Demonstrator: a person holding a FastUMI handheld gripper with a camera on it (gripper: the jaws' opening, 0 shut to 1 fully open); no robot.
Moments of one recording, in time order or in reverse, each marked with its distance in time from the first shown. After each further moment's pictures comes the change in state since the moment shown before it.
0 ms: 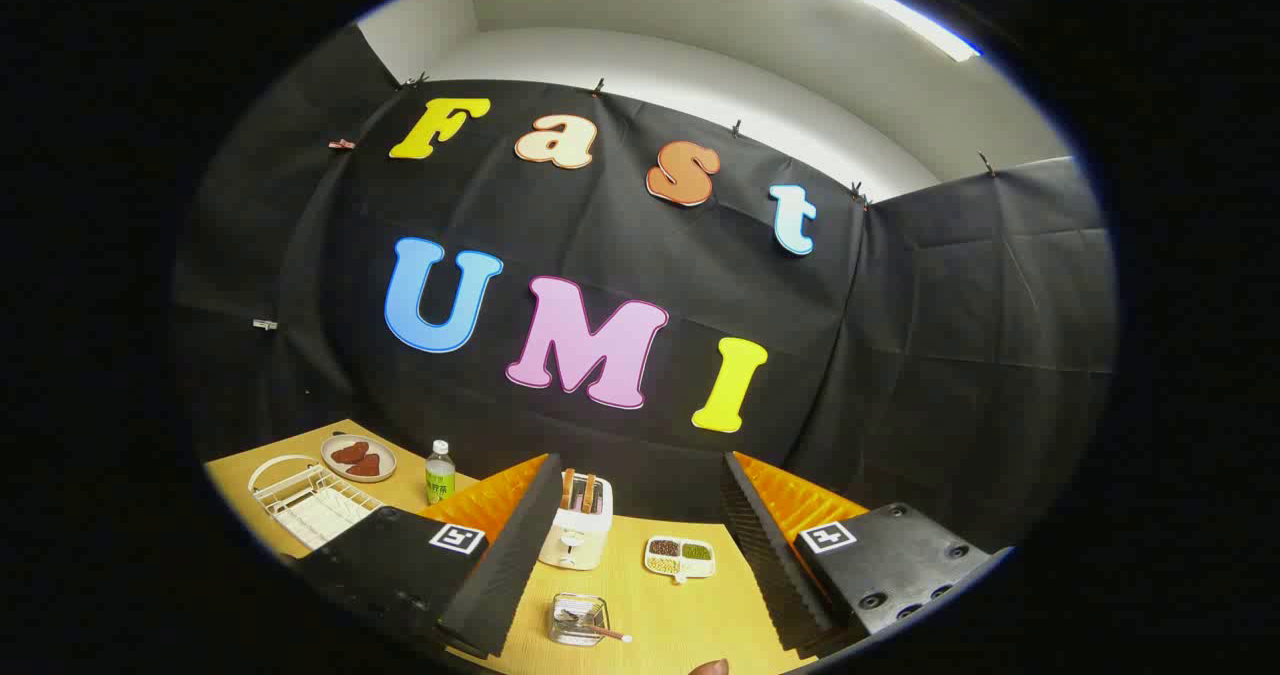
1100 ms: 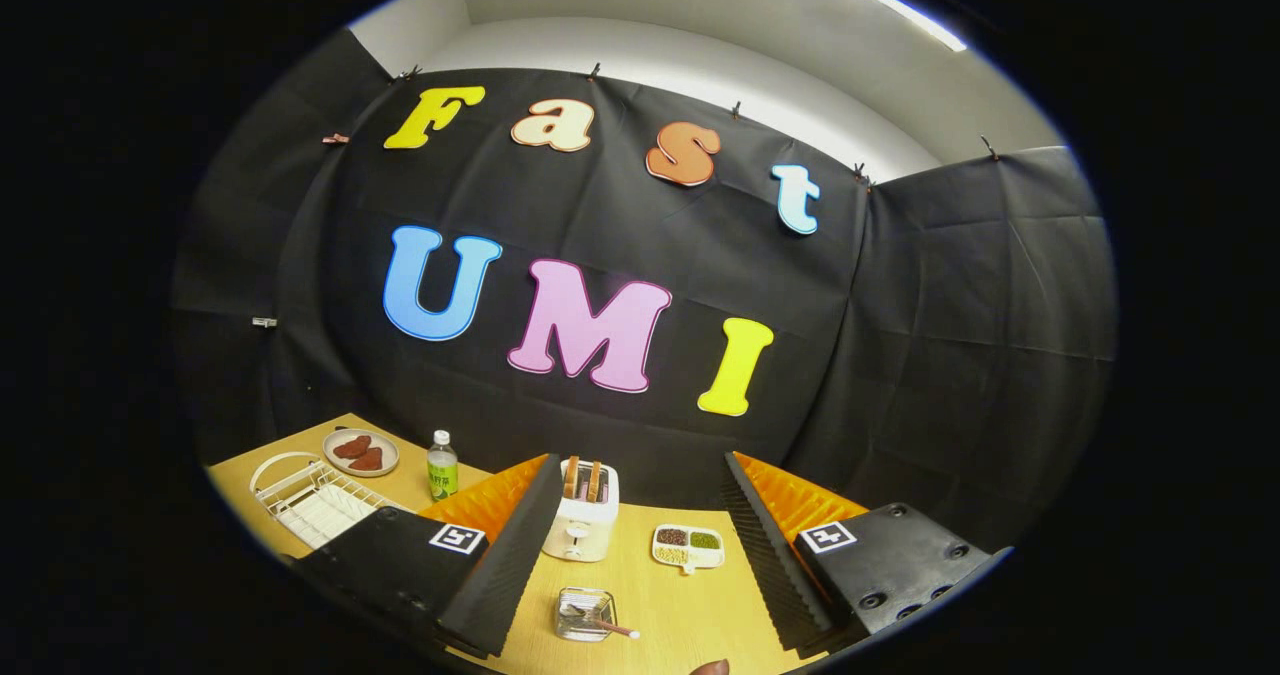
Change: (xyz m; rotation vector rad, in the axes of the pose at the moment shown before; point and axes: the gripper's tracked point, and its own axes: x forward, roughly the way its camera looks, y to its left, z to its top) arm 0.015 0.011 -0.019 0.020 0.068 0.032
